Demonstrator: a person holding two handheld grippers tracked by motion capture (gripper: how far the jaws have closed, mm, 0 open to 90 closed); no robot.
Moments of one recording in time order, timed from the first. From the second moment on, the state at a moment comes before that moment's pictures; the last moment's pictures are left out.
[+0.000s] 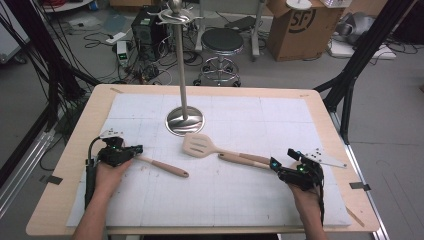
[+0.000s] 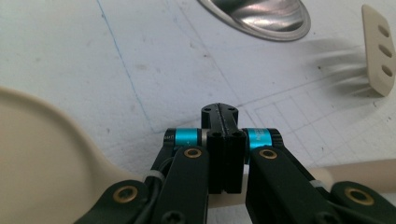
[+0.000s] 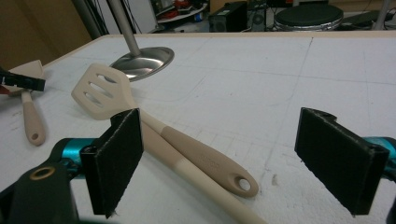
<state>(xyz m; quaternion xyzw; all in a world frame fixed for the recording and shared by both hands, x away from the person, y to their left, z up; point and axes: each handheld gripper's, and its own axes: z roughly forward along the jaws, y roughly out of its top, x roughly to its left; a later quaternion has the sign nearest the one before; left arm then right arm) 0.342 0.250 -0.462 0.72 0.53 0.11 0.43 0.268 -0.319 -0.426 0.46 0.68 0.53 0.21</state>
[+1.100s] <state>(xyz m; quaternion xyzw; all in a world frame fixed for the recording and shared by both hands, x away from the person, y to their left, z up) 0.320 0.254 -0.451 0.75 0.53 0.06 0.40 0.264 -0.319 -0.424 0.46 0.68 0.54 0.21</state>
